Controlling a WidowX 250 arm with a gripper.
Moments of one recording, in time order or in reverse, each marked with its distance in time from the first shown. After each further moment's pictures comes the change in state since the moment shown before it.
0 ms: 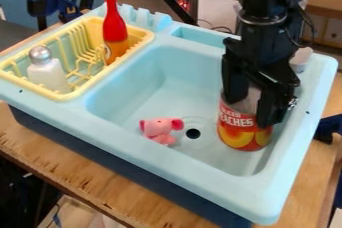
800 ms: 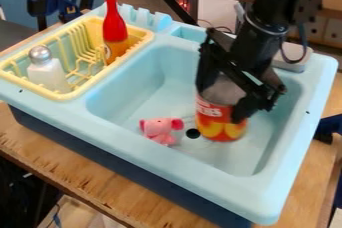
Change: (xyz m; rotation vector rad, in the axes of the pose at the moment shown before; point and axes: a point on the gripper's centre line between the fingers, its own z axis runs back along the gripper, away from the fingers) arm -0.020 0.029 0.004 0.349 0.192 0.270
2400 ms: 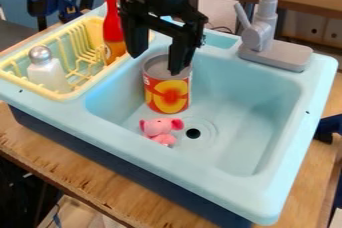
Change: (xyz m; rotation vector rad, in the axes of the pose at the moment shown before) arm -0.041 0.077 0.018 -0.228 -0.035 0.234
